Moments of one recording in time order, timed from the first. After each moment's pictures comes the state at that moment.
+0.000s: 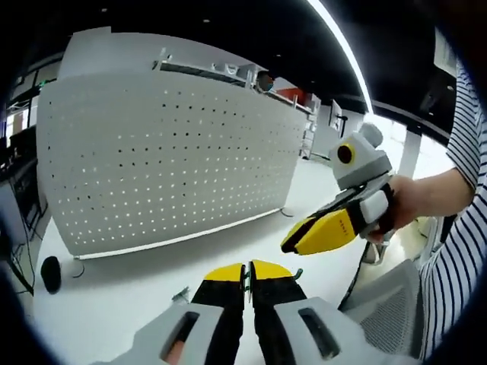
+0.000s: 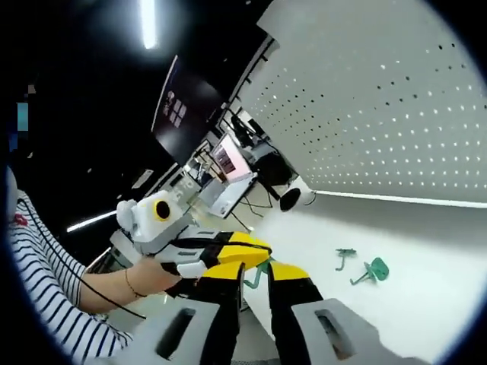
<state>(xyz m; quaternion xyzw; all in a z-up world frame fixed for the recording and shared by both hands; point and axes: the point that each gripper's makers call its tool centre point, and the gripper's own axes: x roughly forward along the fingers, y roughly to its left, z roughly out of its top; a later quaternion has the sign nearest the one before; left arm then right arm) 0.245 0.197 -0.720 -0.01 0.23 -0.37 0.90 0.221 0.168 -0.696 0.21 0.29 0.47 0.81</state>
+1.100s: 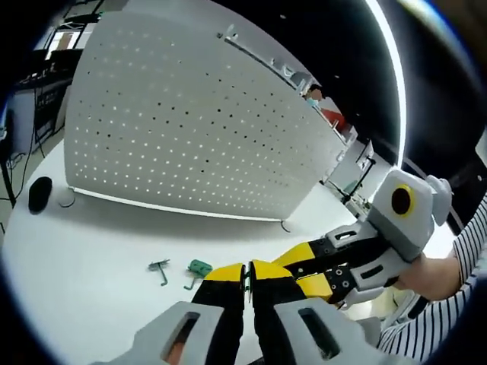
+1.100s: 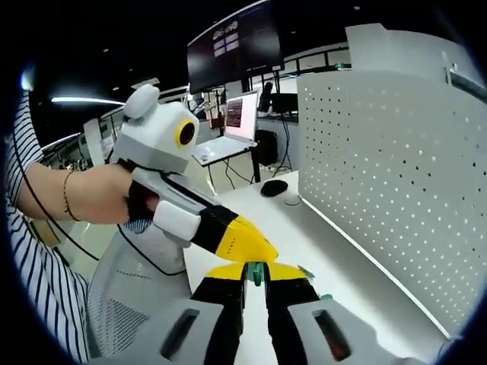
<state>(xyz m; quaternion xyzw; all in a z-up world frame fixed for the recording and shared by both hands) 0.244 0.195 -0.721 -0.19 0.30 -0.32 0.88 0.223 0.197 -0.716 -0.09 0.24 0.49 0.83</state>
